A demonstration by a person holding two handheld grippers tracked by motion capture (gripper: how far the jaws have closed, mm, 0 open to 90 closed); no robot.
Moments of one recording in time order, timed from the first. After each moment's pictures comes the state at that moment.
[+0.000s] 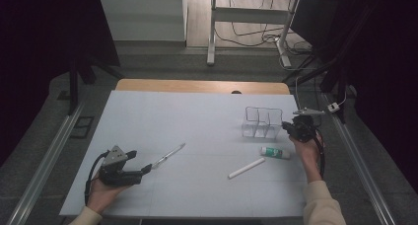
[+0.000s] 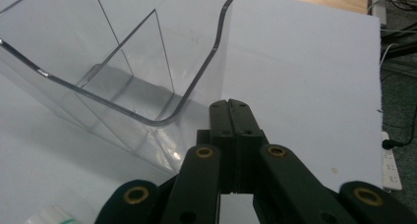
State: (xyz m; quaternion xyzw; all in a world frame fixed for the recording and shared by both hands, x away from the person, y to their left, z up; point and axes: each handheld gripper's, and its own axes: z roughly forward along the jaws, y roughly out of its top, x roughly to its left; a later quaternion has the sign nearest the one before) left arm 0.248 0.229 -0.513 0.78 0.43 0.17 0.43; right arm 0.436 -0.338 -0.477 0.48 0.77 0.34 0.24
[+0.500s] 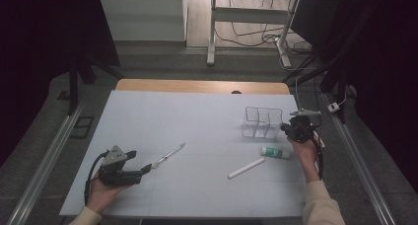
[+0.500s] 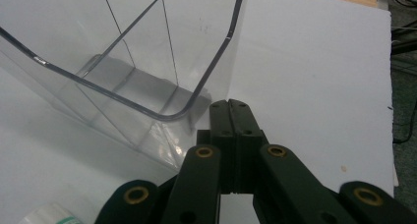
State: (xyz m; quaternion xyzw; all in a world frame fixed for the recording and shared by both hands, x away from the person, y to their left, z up) left arm 0.248 0.230 -0.513 0.78 0.43 0.17 0.43; right arm 0.436 -0.333 -0.480 0.48 0.78 0.33 0.24
